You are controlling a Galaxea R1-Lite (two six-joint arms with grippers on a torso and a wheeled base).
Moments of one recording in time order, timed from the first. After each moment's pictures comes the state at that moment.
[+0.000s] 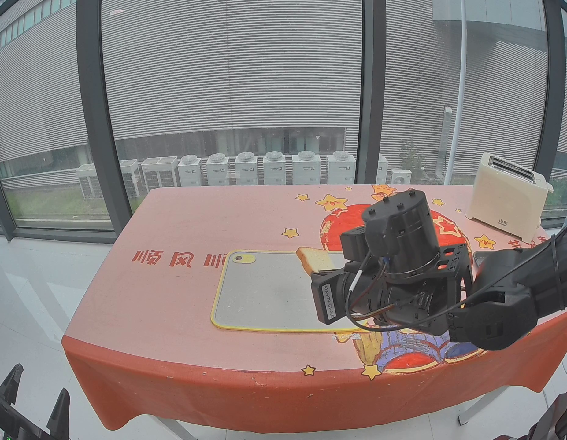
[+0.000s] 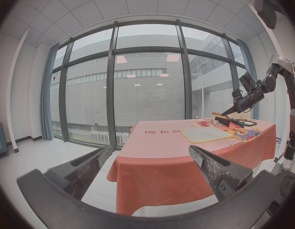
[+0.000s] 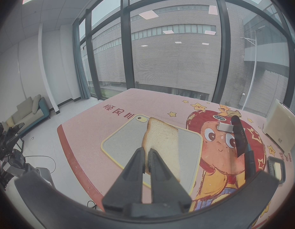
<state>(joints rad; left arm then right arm) 0.00 0.05 -0.02 0.00 -0.01 0.01 0.85 1.87 -1.02 -0.29 -0.26 0.19</state>
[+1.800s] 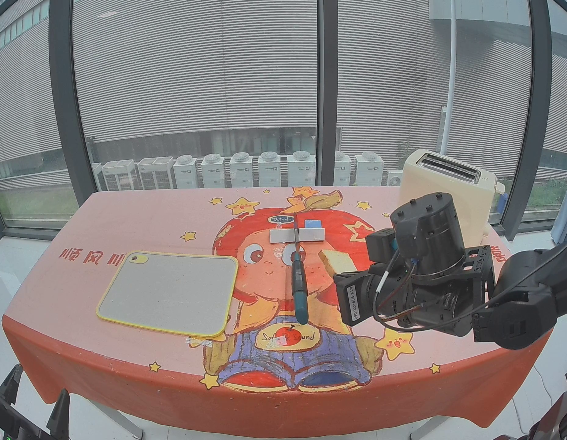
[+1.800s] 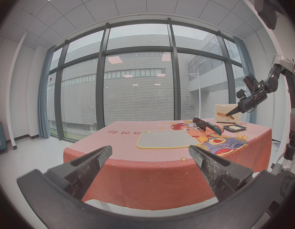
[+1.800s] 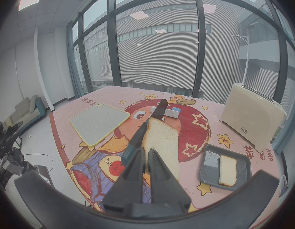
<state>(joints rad) 0.00 0.05 -0.02 0.00 -0.01 0.01 0.82 1.80 -0.93 -0.30 -0.27 0.20</state>
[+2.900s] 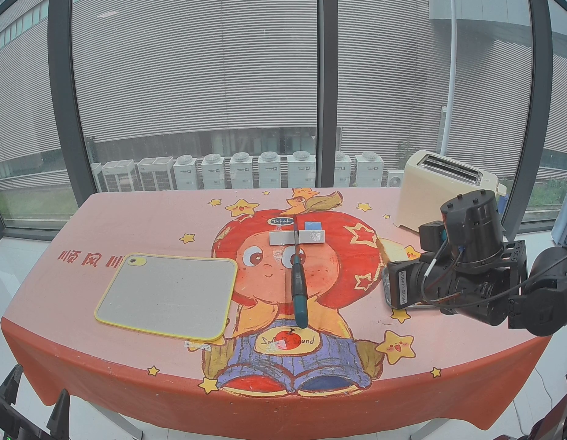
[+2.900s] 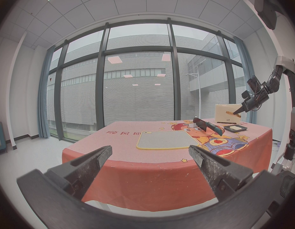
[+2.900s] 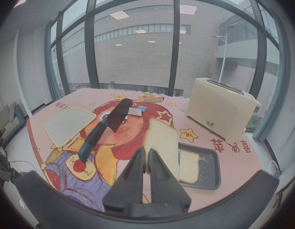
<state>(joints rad) 0.00 0.05 -0.02 0.00 -0.01 0.01 0.68 1.70 -0.81 -0.30 -0.37 0.20</state>
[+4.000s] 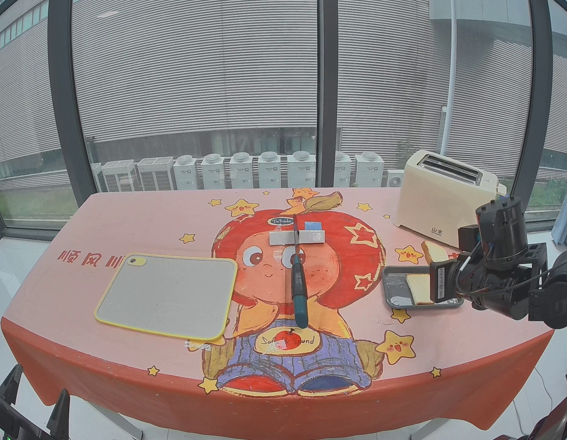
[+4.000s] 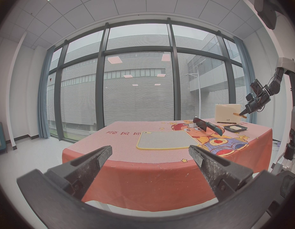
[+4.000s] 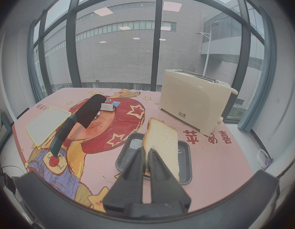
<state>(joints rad) 0.00 0.05 -0.02 0.00 -0.01 0.01 0.53 1.65 -0.71 -0.31 -0.39 0.19</state>
